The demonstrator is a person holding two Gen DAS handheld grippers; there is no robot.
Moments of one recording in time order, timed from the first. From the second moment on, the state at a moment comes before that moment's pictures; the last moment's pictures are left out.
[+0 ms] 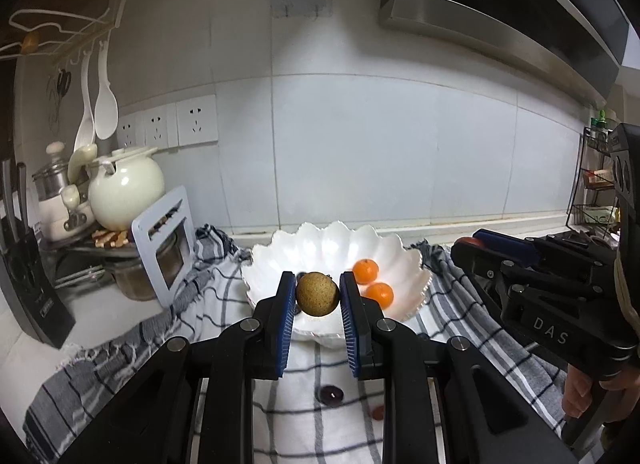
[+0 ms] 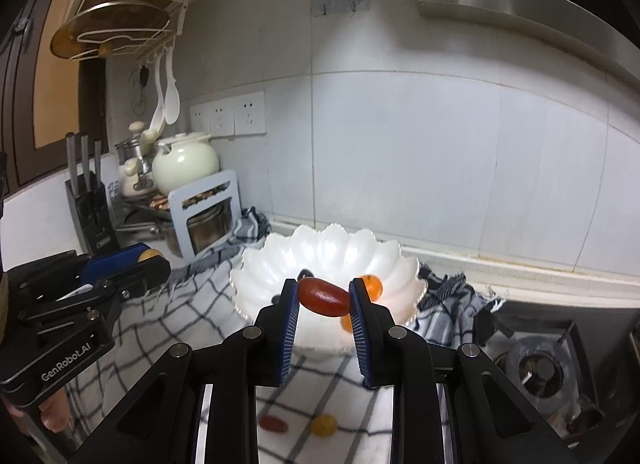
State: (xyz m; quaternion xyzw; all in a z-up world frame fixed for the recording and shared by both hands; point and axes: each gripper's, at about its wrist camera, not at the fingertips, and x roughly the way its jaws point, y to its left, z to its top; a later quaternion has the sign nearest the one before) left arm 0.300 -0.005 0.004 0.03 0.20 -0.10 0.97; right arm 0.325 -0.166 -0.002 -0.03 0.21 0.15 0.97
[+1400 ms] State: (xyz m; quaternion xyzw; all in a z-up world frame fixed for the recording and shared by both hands) left arm 0.479 -0.028 -0.018 0.04 0.30 -0.12 0.95; right arm 0.491 -0.166 -0.034 -0.04 0.31 0.10 0.95
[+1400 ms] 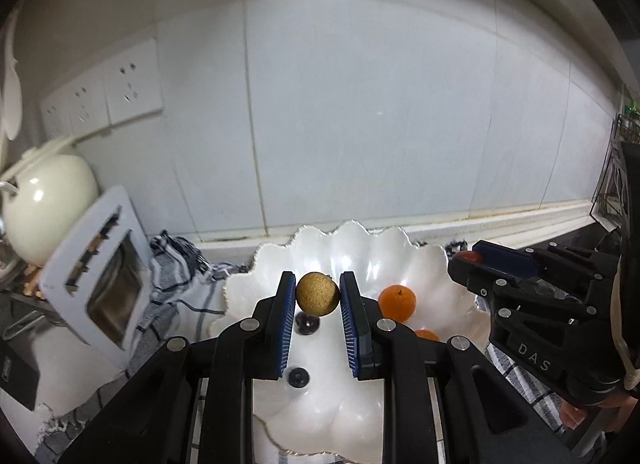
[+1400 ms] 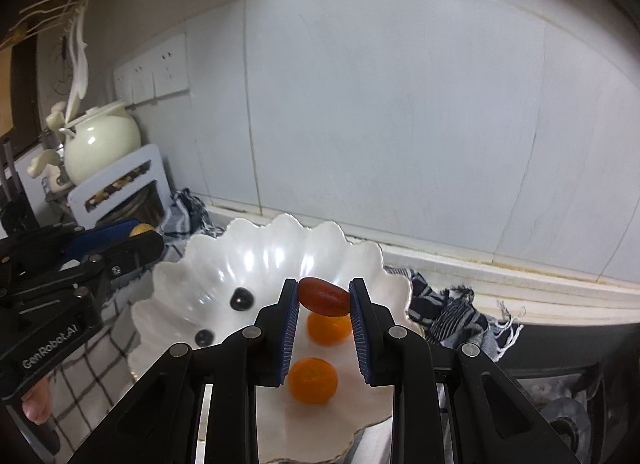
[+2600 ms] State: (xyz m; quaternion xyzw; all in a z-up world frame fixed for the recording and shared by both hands) left arm 0.497 -0.039 -0.057 0.05 0.38 -0.08 0.92; right arm 0.497 -0.186 -0.068 -0.03 0.37 0.07 0.93
